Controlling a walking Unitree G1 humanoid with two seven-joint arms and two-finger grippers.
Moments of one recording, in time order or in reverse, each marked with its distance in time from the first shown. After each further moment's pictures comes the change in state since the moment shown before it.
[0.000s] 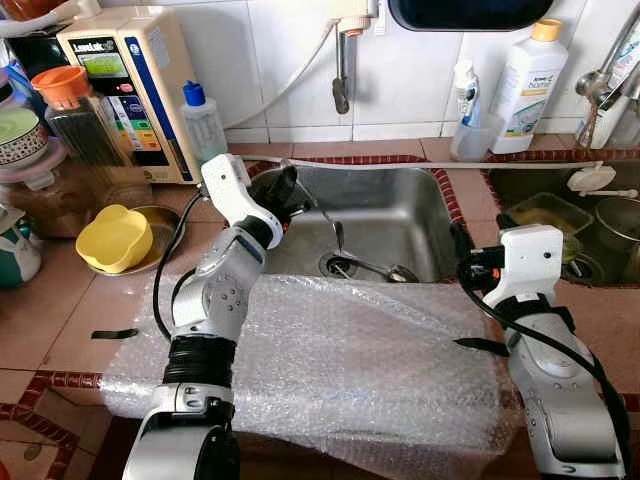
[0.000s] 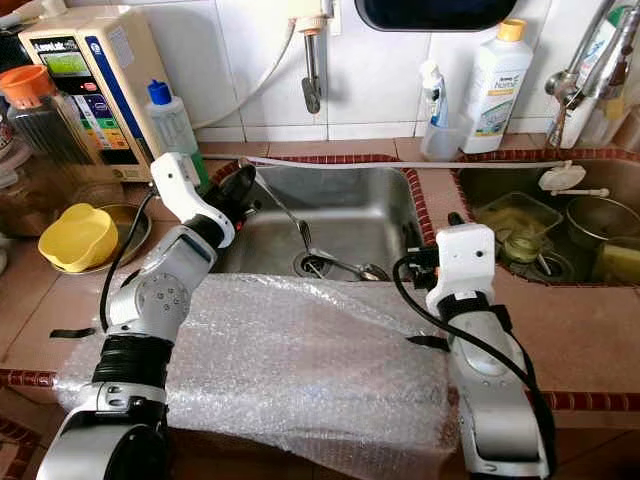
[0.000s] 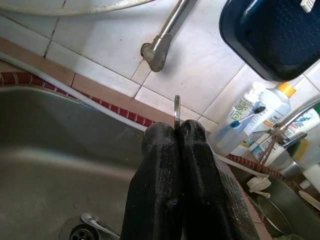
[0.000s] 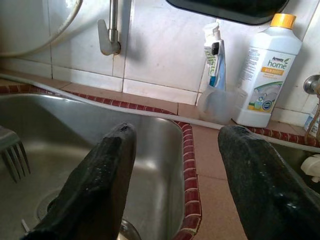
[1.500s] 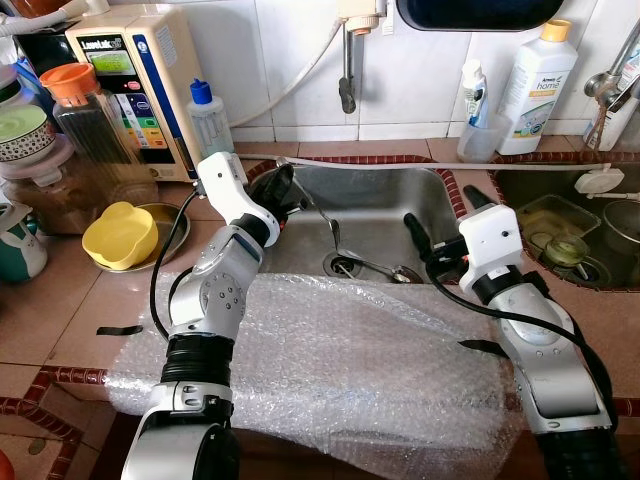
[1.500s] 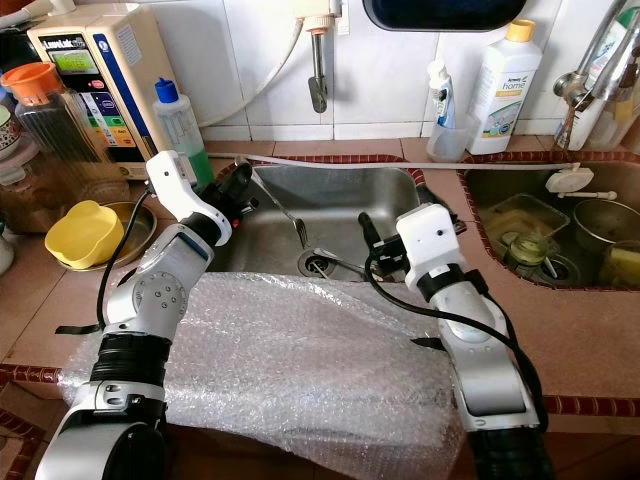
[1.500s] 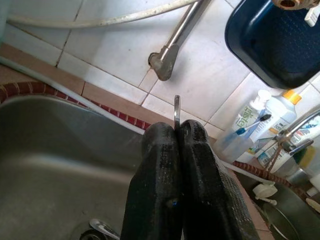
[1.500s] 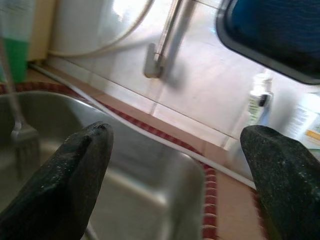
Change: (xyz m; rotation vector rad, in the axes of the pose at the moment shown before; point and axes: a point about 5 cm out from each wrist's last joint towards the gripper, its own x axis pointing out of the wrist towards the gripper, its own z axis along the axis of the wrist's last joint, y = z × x) left arm 0.000 0.001 0.005 0.009 -0.017 0.006; right arm 0.030 0.006 0.006 -0.196 -0.102 0.162
